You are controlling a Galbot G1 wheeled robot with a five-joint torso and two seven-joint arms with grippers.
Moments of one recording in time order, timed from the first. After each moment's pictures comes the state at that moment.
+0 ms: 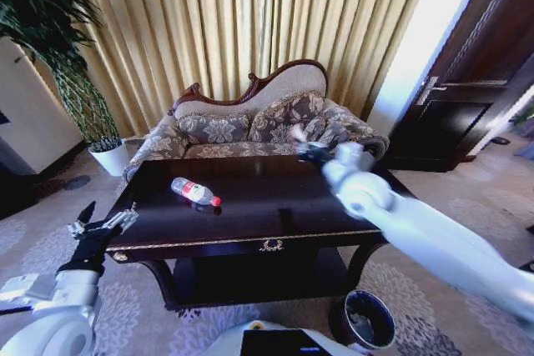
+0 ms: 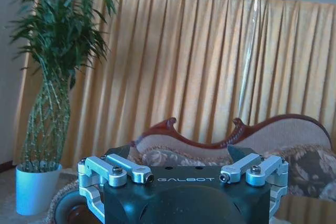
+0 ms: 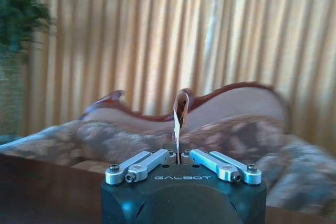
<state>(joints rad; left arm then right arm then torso) 1.80 -1.34 -1.06 -2.45 -0.66 0.19 0.00 -0.84 0.51 0.09 2.21 1.02 -0.26 0.54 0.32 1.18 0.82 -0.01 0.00</state>
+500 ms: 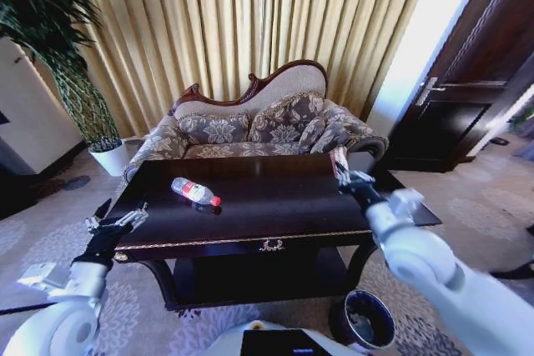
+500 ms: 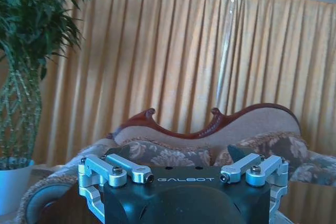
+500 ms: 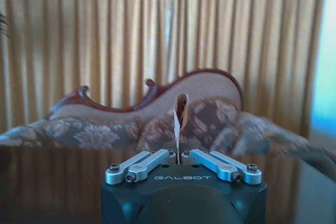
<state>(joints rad) 1.79 -1.24 -1.02 -2.39 -0.69 0.18 0.03 -1.60 0.79 0.65 2.38 0.76 -0.24 0.41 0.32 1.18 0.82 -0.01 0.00</state>
